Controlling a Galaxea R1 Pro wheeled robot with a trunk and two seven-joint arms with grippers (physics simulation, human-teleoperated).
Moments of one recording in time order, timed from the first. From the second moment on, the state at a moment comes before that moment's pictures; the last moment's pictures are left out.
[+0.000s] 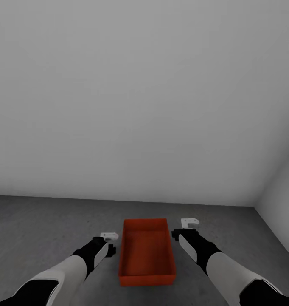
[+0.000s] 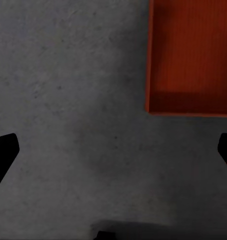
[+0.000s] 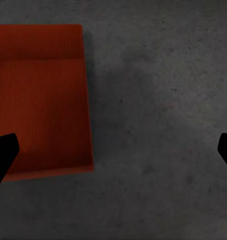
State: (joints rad) left arm -0.79 -0.11 -0.01 -0.16 0.05 0.40 0.25; right arm -0.77 0.03 0.52 -0.40 -0.54 0.35 -0.39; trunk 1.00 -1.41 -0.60
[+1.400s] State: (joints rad) left arm -0.78 -0.06 0.00 -0.02 0.10 0.37 0.21; right arm -0.63 0.04 0.53 -0.18 -0.53 0.22 -0.33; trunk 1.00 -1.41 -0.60
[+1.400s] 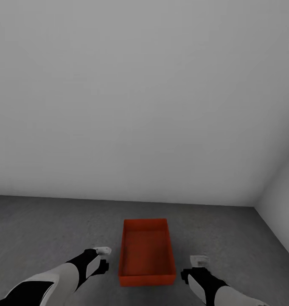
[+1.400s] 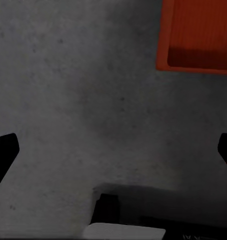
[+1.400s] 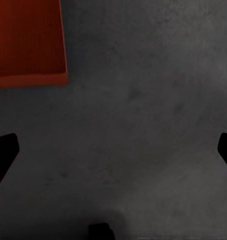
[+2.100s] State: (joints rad) left arm -0.64 -0.01 0.00 0.00 0.10 0.24 0.21; right arm -0.48 0.08 0.53 0.02 -0.48 0.03 -0.28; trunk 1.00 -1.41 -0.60
